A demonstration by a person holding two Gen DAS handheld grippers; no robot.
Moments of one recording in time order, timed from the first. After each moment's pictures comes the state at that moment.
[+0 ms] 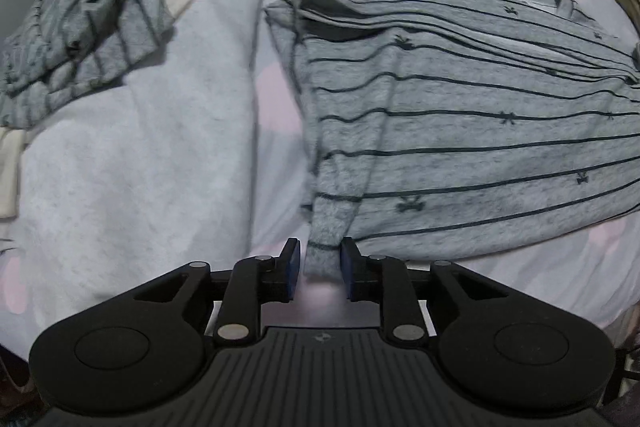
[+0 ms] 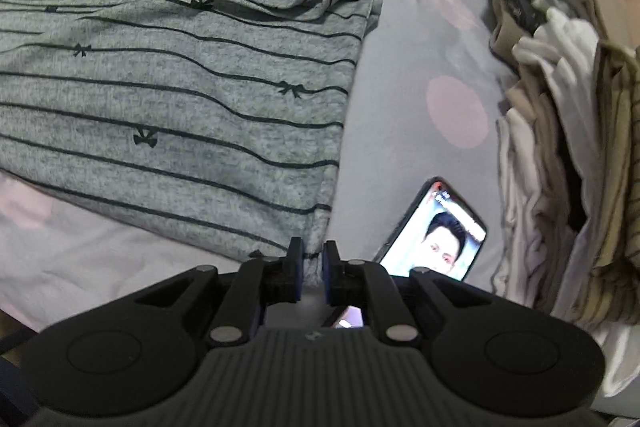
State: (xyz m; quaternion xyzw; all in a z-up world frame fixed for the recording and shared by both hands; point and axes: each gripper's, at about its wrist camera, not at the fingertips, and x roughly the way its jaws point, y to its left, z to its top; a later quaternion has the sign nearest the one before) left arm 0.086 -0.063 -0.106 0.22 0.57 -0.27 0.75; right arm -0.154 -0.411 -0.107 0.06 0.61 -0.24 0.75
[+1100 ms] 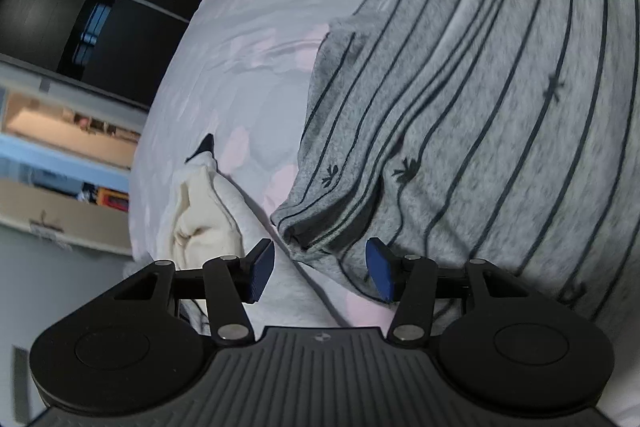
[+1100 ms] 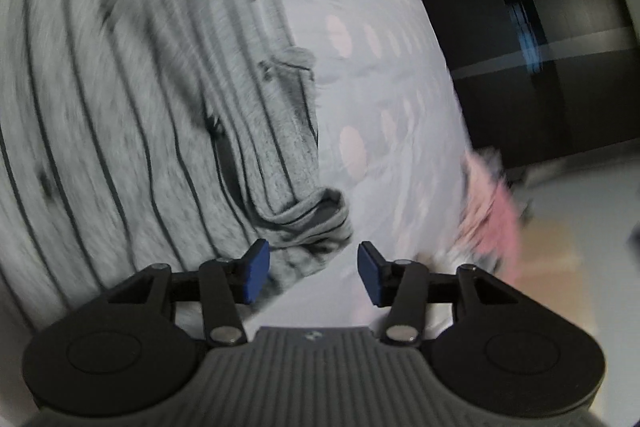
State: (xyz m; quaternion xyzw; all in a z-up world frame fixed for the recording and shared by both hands) left arm 0.080 -0.163 -0.147 0.62 0.16 -0.35 0.69; right arm -0.085 -0.378 -0.135 -0.49 0.46 -0.11 0.73
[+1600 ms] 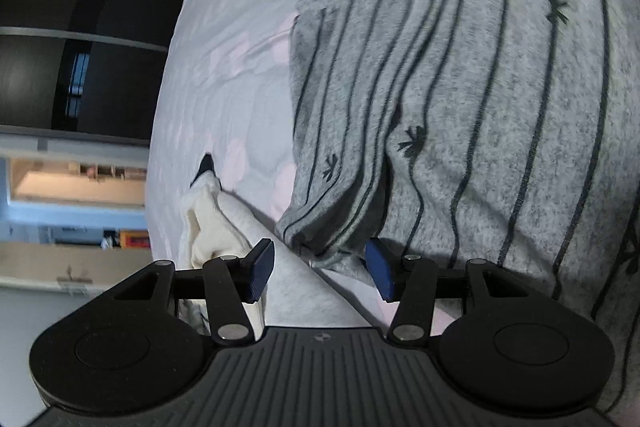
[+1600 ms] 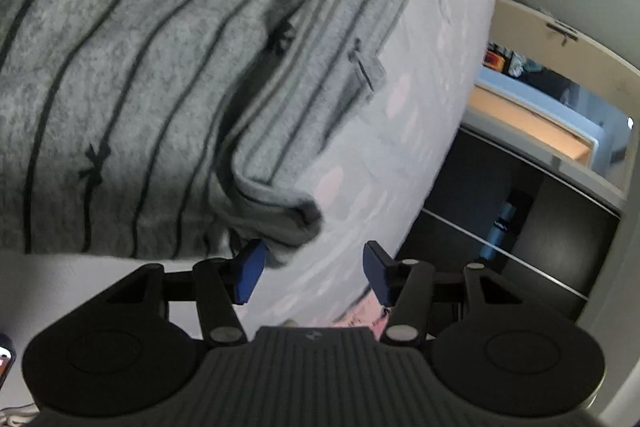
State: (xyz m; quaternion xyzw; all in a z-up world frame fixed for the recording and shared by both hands) left arm 0.093 -0.165 -0.181 0.69 0.11 -0.35 0.62; right arm -0.080 -0.419 -0.179 -0.76 0.36 0.04 0.54
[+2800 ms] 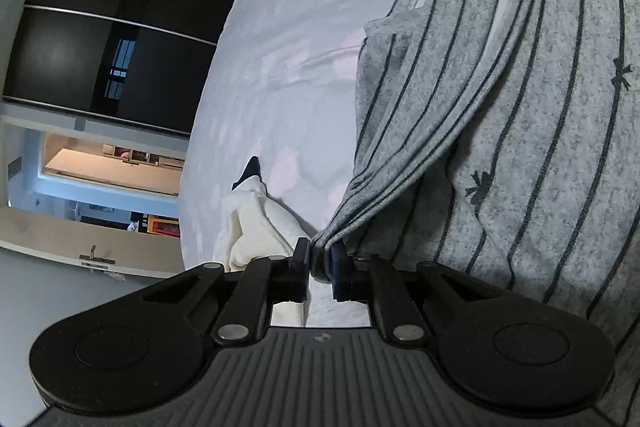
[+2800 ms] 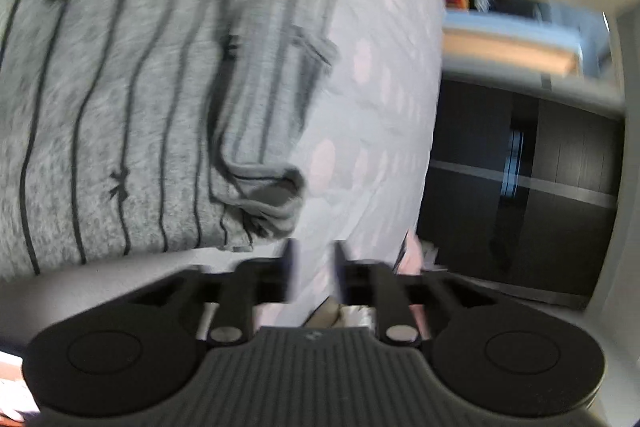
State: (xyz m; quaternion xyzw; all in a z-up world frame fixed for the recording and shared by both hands) left arm 0.129 -0.201 -0.173 0.66 0.09 -0.31 0.68; right arm -0.117 -0.407 -0.165 -0.68 0.38 -0.02 0.63
